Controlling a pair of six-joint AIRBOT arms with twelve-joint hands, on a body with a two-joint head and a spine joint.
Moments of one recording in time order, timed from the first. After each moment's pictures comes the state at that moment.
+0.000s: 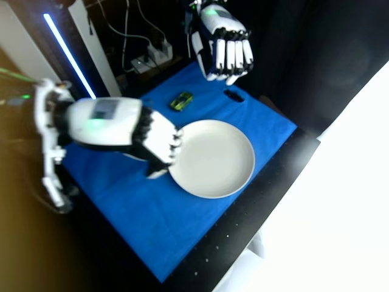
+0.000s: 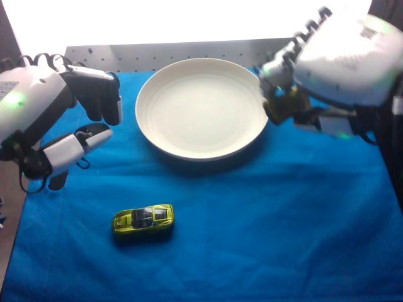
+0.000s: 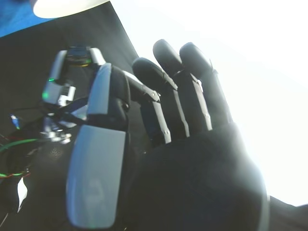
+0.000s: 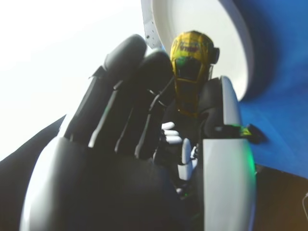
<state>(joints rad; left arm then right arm) 0.96 -0.86 0.85 -0.39 -1.10 1.24 -0.62 -1.01 1.06 -0.10 0.57 -1.21</state>
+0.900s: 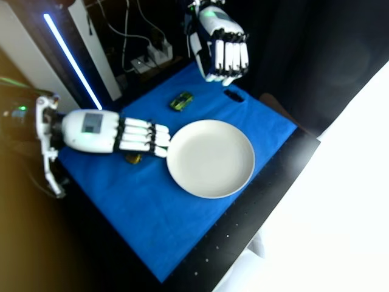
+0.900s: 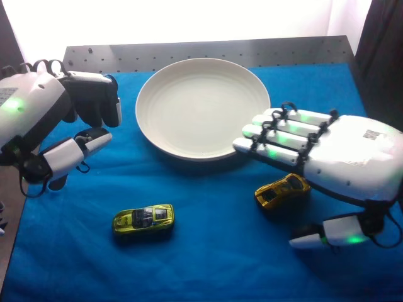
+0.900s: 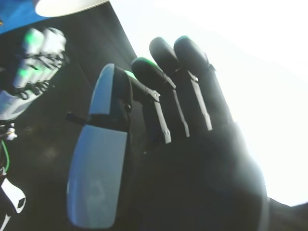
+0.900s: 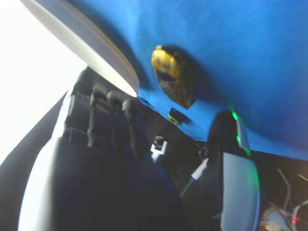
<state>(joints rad) 0.98 -0.87 0.85 -0.41 -1.13 1.23 -0.88 -1.01 0.96 -0.02 0.65 -1.16</state>
